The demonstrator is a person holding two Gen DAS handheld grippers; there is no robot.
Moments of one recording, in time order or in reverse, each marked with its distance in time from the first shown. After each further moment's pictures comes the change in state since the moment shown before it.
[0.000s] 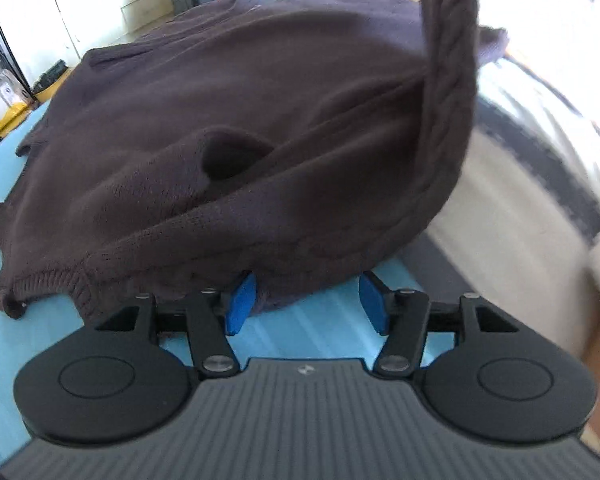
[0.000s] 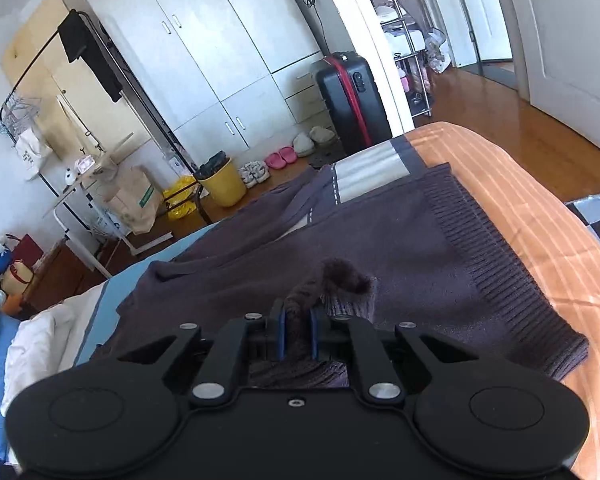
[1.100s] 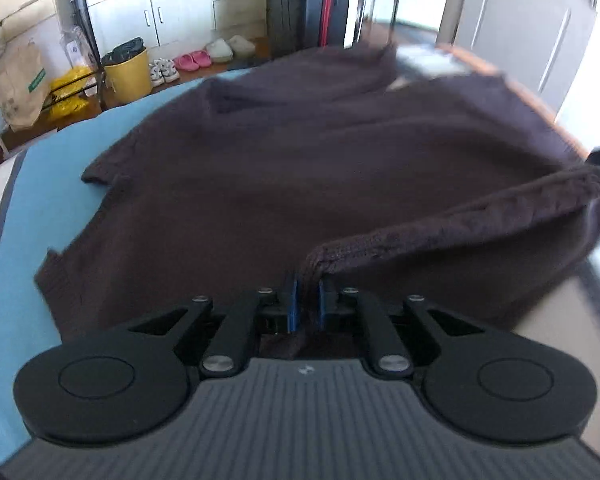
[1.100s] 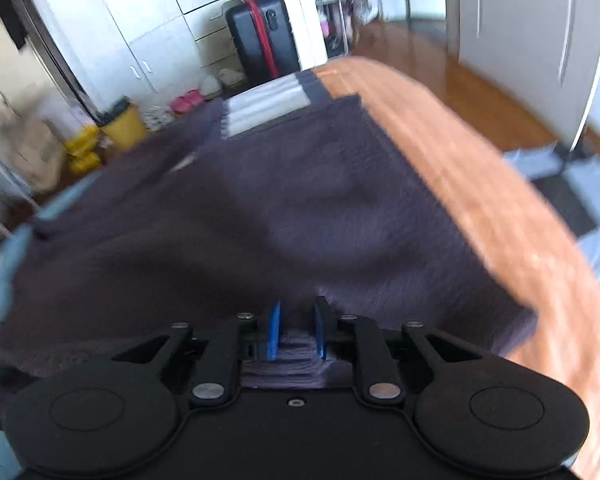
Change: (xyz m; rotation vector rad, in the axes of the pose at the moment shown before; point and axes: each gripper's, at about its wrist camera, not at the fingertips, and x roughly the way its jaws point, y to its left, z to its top) left arm 0.049 0.163 0.090 -0.263 -0.077 0.098; right arm 0.093 -0.040 -0.009 -0.027 0.173 -0.356
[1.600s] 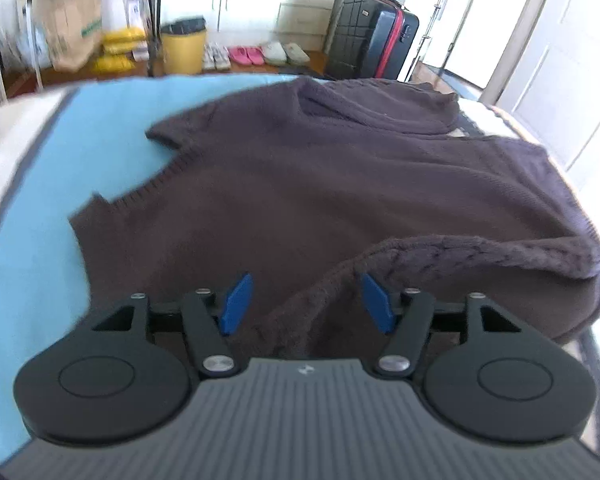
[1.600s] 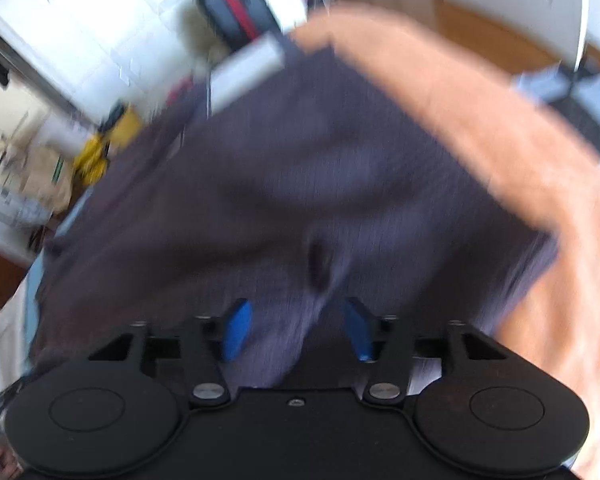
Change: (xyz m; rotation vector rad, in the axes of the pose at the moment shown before) left arm -0.014 0.070 -0.025 -0.327 -0.048 -0.091; right arm 0.018 -0.041 -0.023 0.200 0.223 0.221
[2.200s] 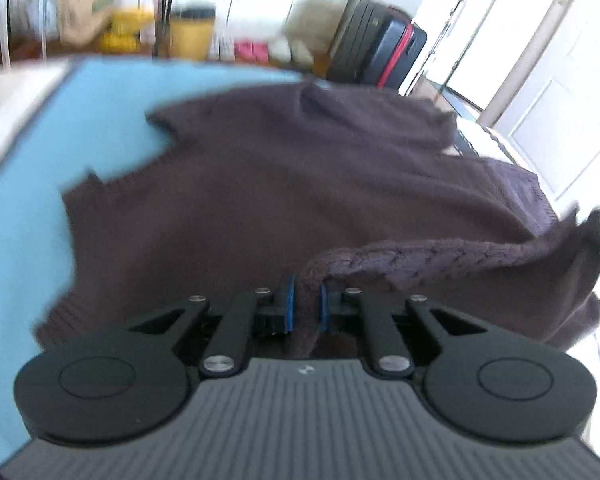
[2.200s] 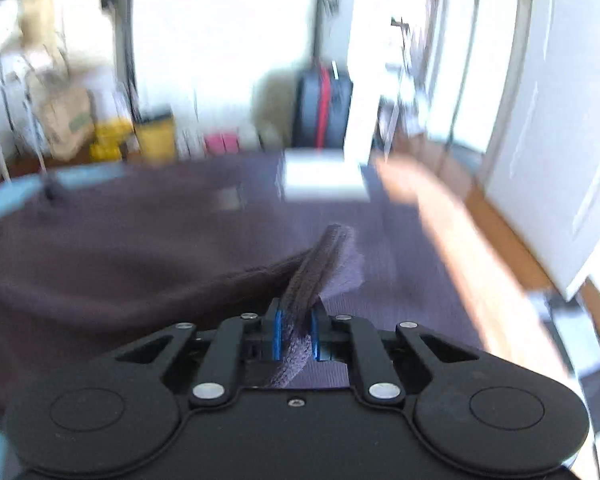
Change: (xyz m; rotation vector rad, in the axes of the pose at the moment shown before) left arm -0.004 -0.004 -0.004 -0.066 -0.033 0.020; right arm -0.005 0.107 -0.005 -0.529 -0.483 -0.200
